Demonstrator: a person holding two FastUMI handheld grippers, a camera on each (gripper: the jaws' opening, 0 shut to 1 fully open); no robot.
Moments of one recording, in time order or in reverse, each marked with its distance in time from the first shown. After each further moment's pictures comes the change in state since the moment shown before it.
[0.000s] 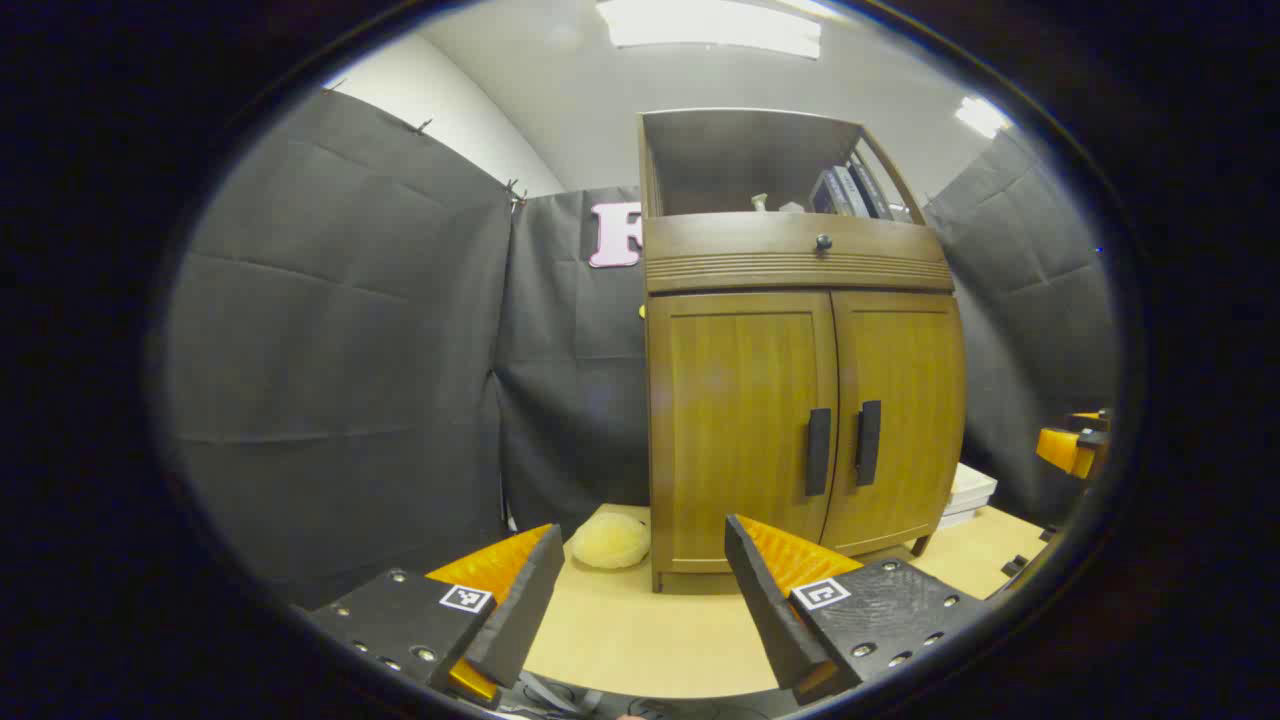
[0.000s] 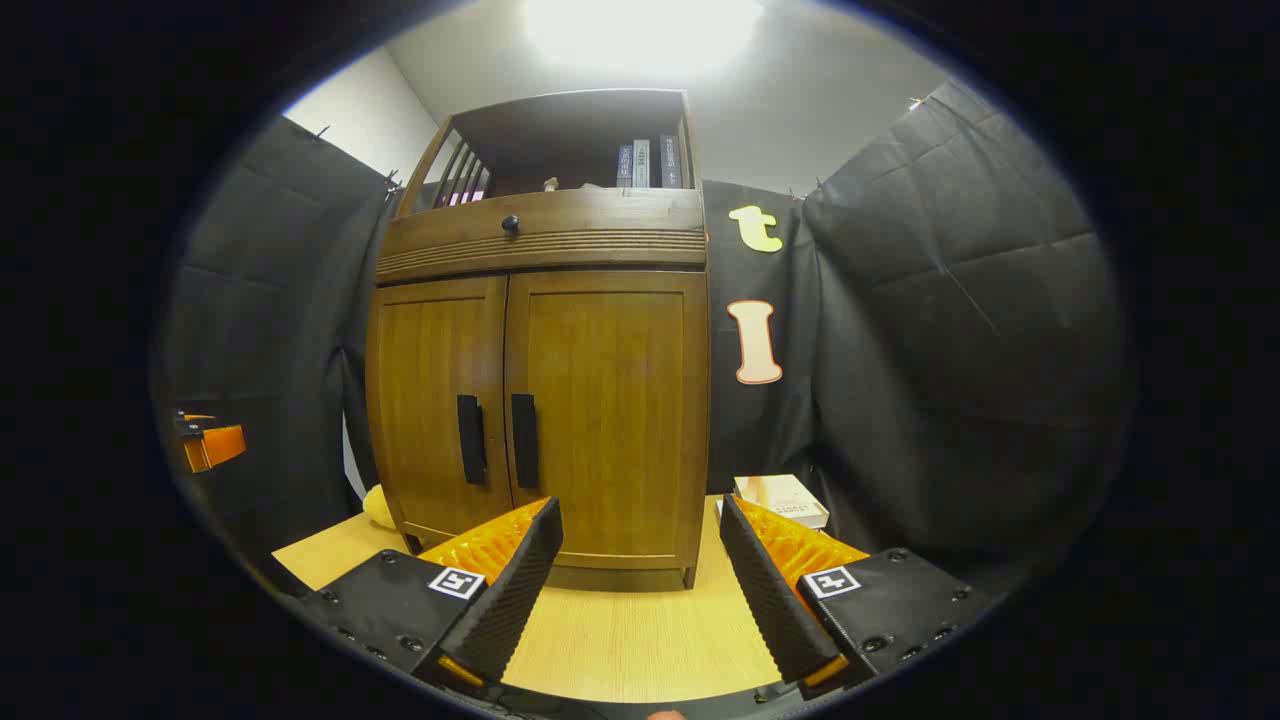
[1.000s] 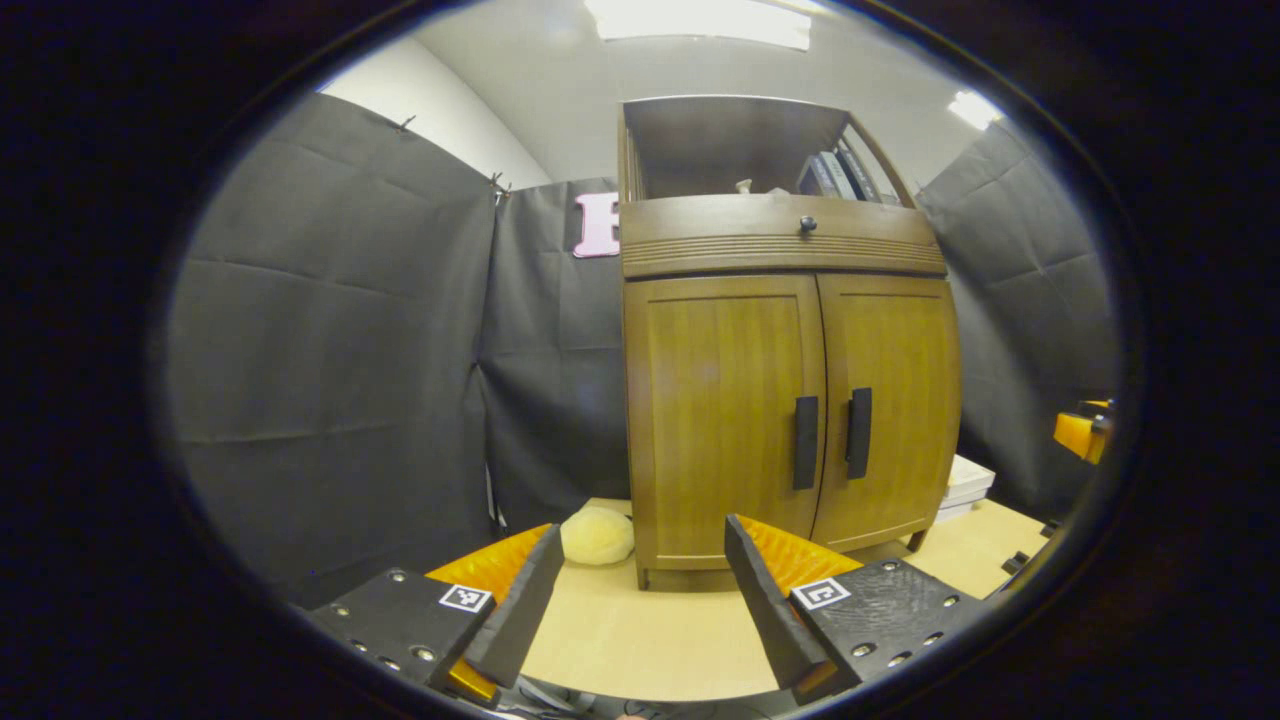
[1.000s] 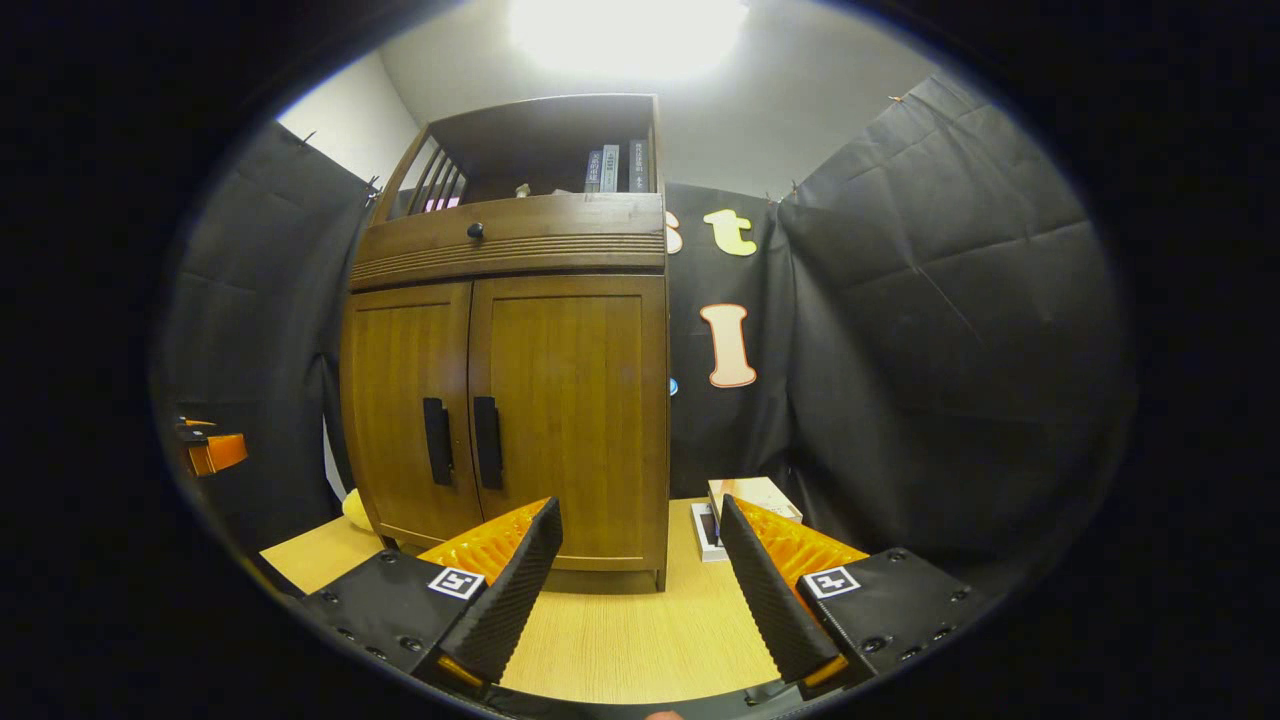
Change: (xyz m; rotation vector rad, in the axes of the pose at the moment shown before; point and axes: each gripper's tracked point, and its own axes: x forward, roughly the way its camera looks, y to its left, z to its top) left arm 0.013 -0.025 -0.005 0.029 0.019 0.005; right arm 0.000 -0.038 -0.008 0.028 -0.015 -0.041
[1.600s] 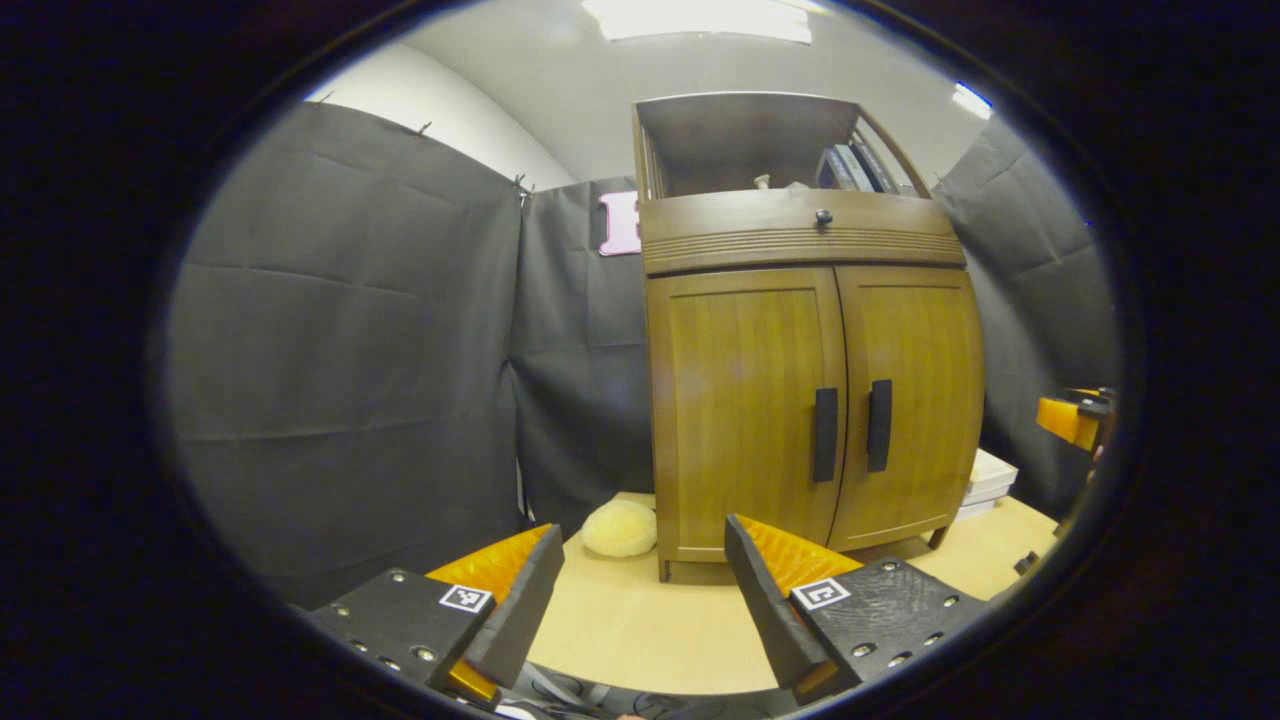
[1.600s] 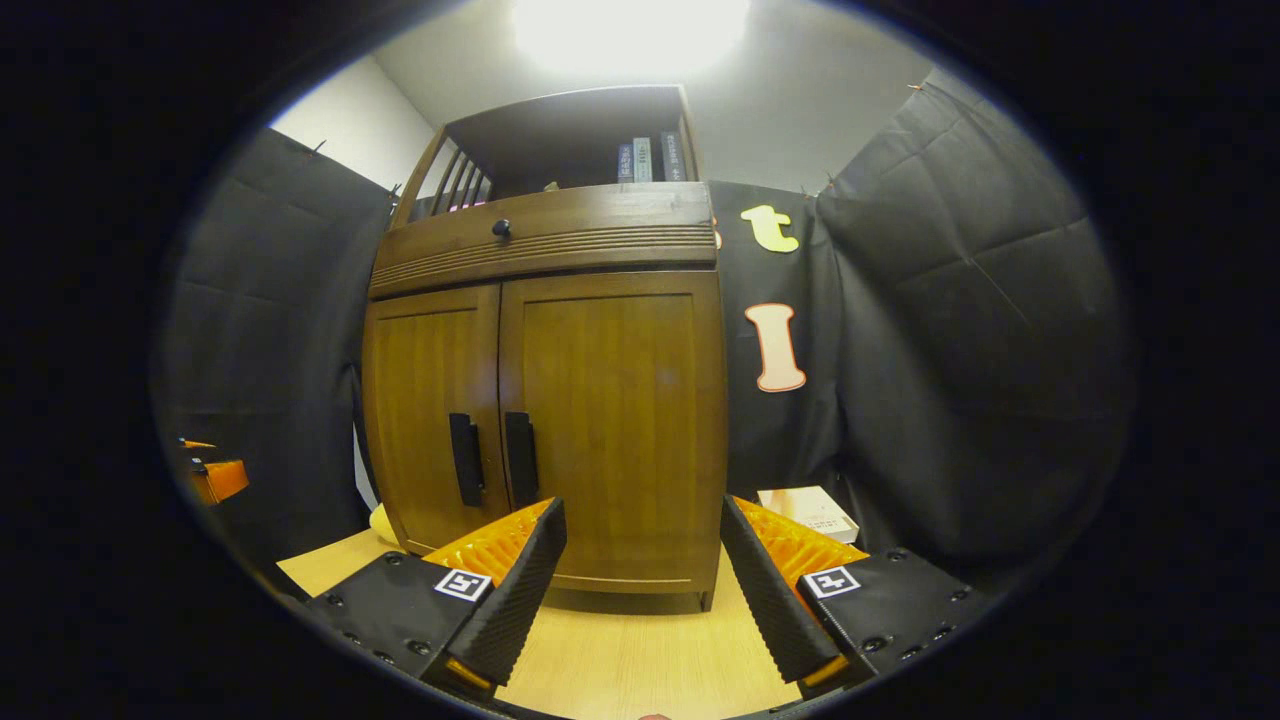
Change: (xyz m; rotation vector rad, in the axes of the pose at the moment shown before) left arm -0.006 0.007 -0.012 0.018 0.012 0.070; right arm 0.059 0.052 0.015 0.007 -0.020 0.124
